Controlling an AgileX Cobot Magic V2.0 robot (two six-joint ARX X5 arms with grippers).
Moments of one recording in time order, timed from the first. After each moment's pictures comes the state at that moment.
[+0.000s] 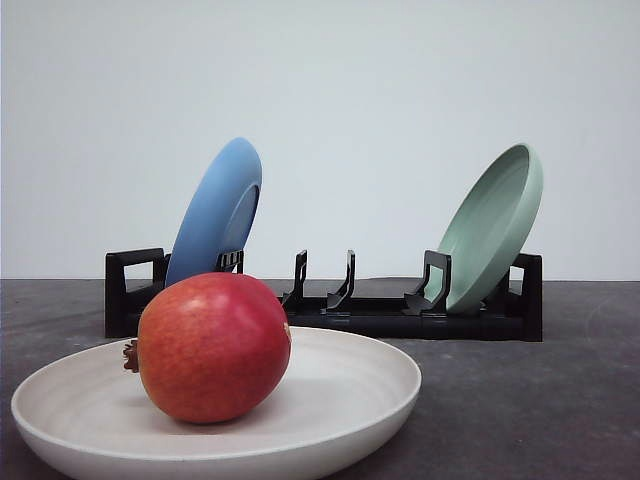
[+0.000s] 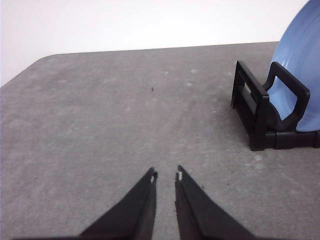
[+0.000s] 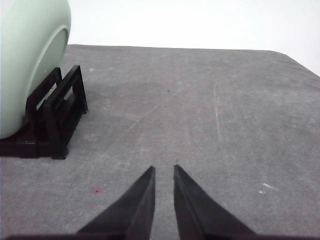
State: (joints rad) left_arx 0.00 0.00 0.02 -0.19 -0.02 0.07; right_arx -0.03 0.01 0.02 -0.17 0.02 0.02
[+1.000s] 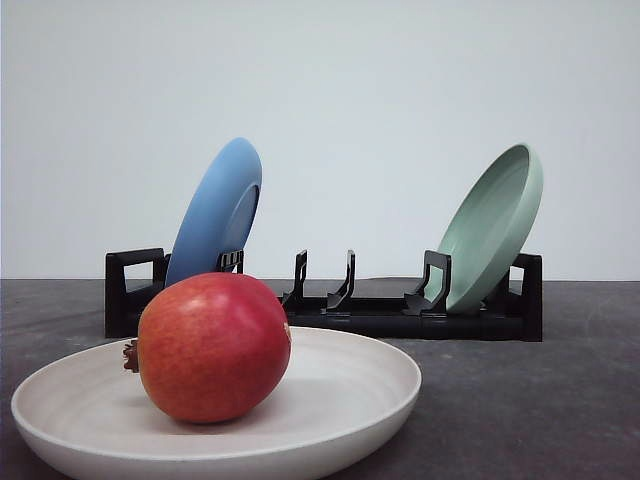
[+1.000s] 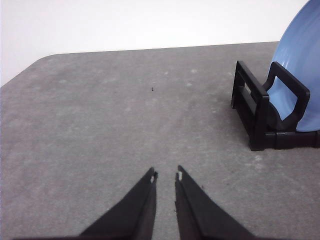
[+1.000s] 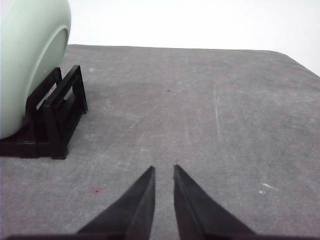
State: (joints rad) left_arx 0.00 0.00 0.02 -0.19 -0.02 0.07; right_arx -0.03 0.01 0.02 -0.17 0.02 0.02
